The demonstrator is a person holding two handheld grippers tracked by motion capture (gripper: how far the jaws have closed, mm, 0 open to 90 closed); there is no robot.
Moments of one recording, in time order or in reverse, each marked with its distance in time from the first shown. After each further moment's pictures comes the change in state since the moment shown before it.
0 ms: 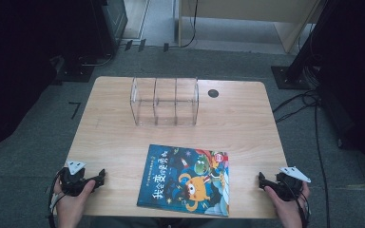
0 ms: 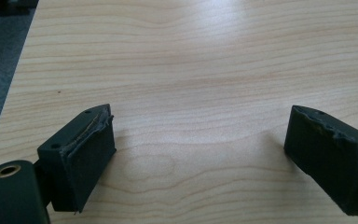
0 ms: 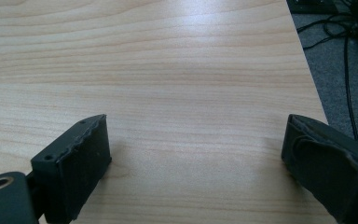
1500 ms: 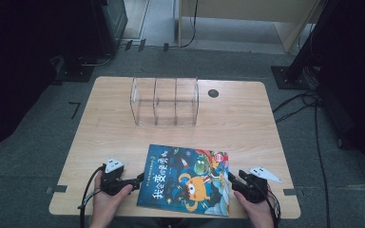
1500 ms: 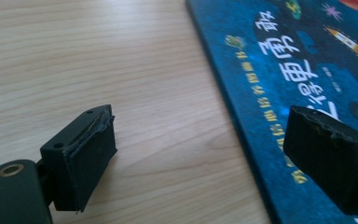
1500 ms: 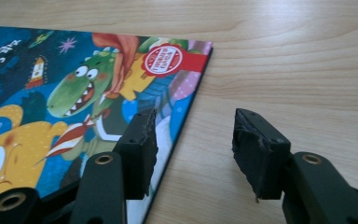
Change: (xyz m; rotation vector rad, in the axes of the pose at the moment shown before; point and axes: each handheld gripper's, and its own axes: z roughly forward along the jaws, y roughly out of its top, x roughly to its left) left arm -0.106 0.014 0.003 0.021 -0.363 0.066; right arm 0.097 0.006 -0.016 -0.024 0.331 0.011
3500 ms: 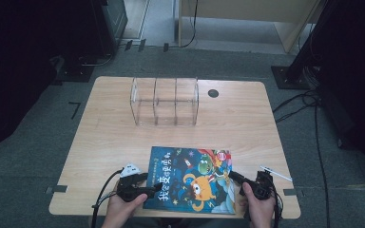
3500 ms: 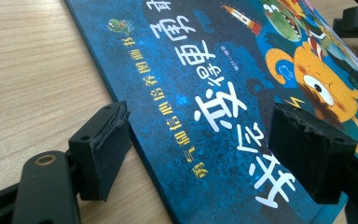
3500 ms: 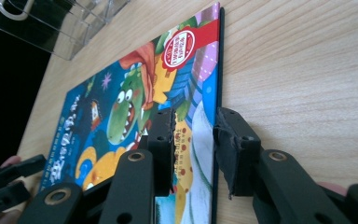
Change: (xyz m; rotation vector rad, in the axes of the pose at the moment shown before) left arm -0.037 -0.004 0.012 0.041 -0.252 0.030; right arm -0.033 -0.005 0.012 0.051 0.247 0.481
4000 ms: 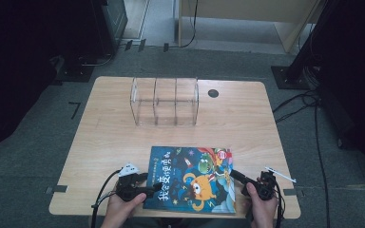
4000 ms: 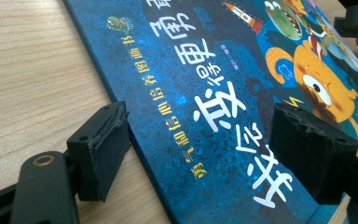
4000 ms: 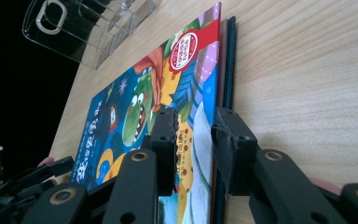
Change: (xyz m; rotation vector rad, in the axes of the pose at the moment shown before) left arm 0.004 0.000 -0.001 -0.007 -0.031 -0.017; right arm -0.005 0.002 -0.007 -0.023 0.097 0.017
